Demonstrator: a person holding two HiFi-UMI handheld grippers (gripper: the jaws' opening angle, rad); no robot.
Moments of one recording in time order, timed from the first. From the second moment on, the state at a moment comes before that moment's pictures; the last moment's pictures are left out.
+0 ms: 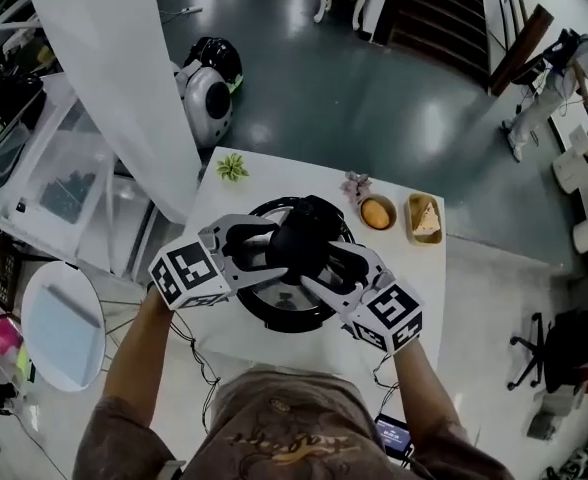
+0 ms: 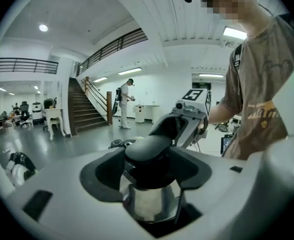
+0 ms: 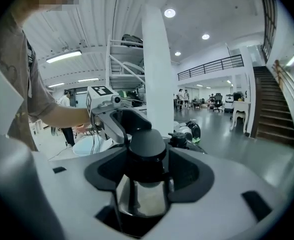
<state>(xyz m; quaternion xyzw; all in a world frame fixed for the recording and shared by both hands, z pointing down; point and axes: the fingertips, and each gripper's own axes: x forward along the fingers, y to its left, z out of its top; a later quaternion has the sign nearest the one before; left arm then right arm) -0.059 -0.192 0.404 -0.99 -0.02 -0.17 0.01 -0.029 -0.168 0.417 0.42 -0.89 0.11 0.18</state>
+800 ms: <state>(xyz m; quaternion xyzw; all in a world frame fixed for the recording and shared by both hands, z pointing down) -0.039 -0.192 0.419 -0.96 -0.16 -0.22 0.02 -0.034 -0.175 0.428 0.41 -0.87 0.13 0.23</state>
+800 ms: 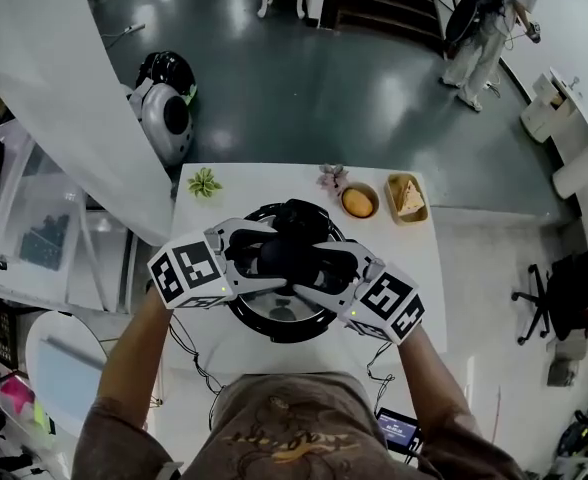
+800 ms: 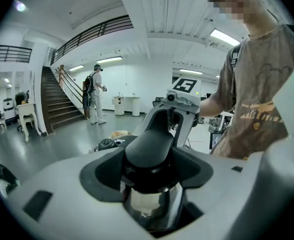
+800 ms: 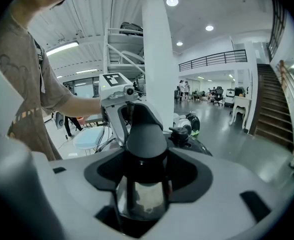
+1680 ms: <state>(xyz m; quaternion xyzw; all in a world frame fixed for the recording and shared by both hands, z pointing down) 0.031 -0.155 0.348 -0.97 -0.16 -0.20 0.06 0.036 -0.140 0.356 0.43 -0.87 0.07 0.23</state>
